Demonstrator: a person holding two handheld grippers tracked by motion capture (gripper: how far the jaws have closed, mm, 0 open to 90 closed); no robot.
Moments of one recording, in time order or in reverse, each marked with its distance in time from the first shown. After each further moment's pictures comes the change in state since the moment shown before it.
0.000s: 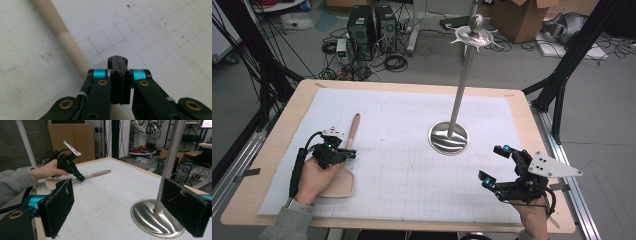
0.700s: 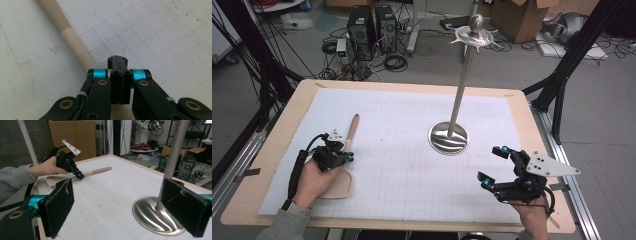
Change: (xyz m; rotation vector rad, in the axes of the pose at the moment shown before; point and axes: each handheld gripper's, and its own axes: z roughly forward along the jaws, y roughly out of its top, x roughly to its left) left arm -0.010 -0.004 -0.004 0.051 0.097 0.085; right arm 0.000 -0.001 0.002 0.022 0.013 0.010
